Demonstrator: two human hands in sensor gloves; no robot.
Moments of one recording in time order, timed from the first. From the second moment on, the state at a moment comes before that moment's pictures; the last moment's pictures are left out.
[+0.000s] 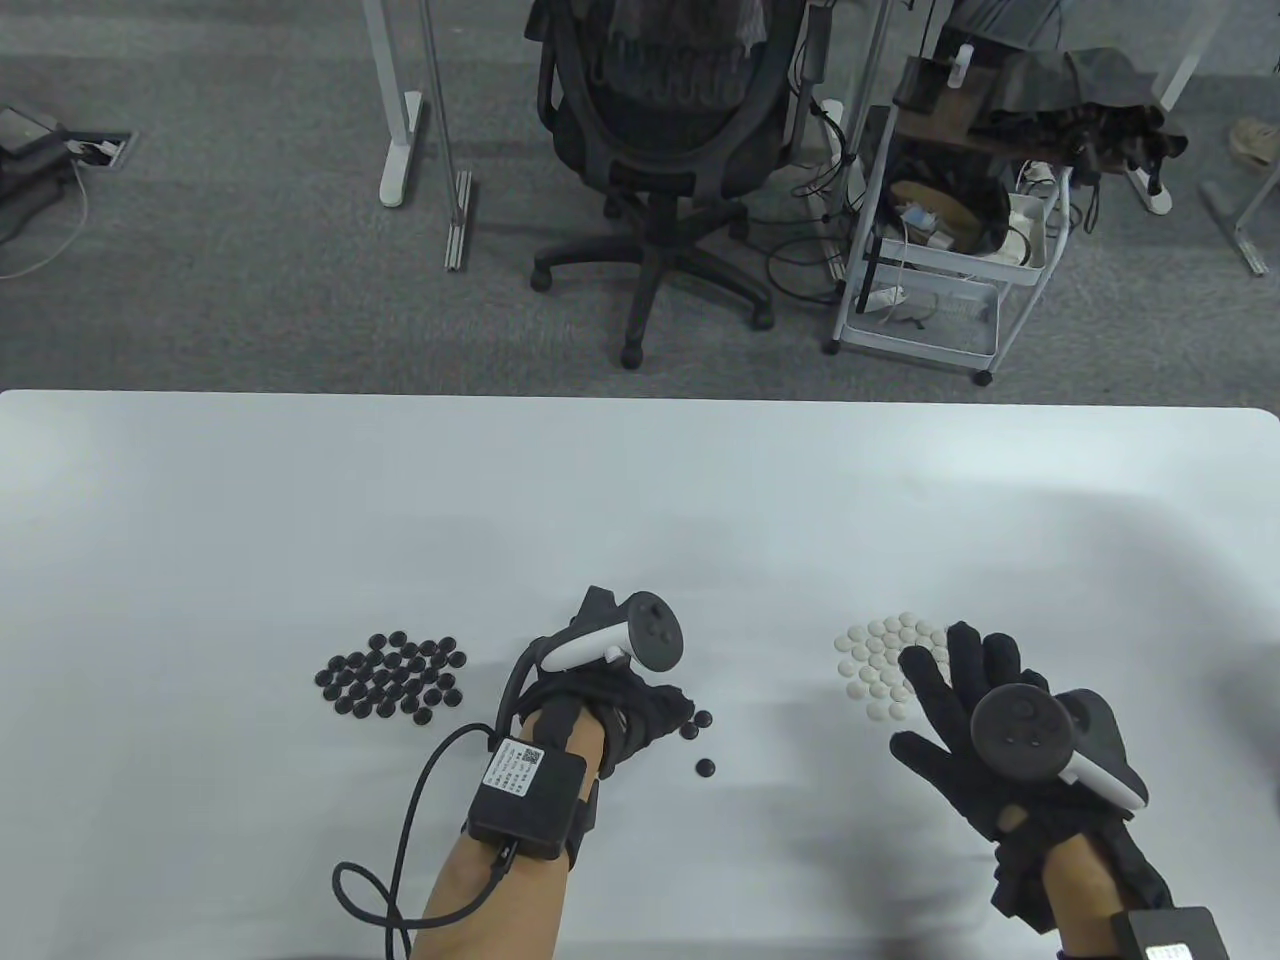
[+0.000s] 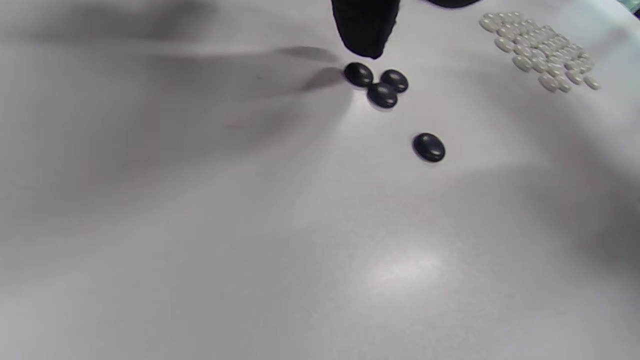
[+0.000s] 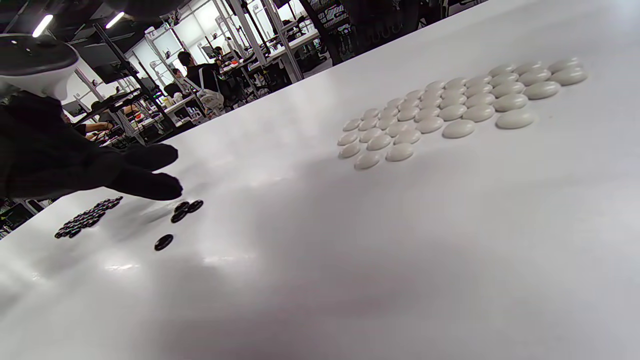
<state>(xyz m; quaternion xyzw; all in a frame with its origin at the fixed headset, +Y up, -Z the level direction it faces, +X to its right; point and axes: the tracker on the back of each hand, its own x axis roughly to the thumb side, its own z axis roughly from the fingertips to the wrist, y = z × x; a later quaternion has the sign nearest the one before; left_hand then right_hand) -0.047 -0.745 -0.341 -0.40 -0.19 0.10 0.89 0.289 -0.714 -0.271 0.18 0.15 0.95 0.19</state>
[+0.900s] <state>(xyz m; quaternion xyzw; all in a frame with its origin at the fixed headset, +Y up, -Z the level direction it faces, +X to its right) -0.182 -0.735 -0.357 -0.42 0.05 -0.01 0.91 0.284 -0.715 -0.269 0.18 0.17 0.95 0.18</state>
